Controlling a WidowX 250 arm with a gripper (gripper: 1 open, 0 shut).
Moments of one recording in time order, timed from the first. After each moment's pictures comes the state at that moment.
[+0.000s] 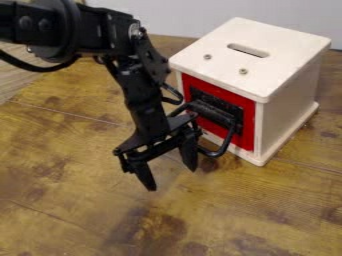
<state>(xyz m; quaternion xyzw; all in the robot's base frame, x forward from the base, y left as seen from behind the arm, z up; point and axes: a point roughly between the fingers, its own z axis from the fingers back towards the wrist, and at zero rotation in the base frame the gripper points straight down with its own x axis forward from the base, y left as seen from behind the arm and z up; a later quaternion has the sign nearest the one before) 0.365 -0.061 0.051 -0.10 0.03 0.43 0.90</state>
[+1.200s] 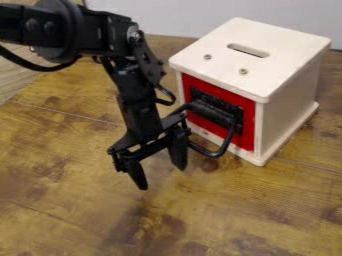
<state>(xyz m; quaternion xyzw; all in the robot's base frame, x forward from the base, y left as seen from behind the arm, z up) 0.369 -0.047 0.044 -0.08 0.04 0.47 0.88</state>
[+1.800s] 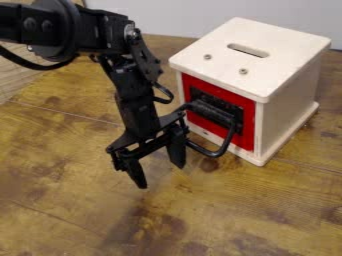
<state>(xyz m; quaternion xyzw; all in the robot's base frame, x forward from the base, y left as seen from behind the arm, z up) 0.370 -0.045 0.045 -0.09 0.04 0.48 0.87</state>
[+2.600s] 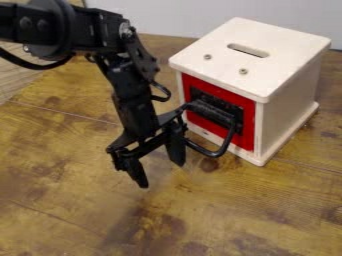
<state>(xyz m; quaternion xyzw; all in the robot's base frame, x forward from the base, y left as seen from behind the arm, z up) 0.371 -0.046 0.047 -0.10 0.05 0.50 0.86</state>
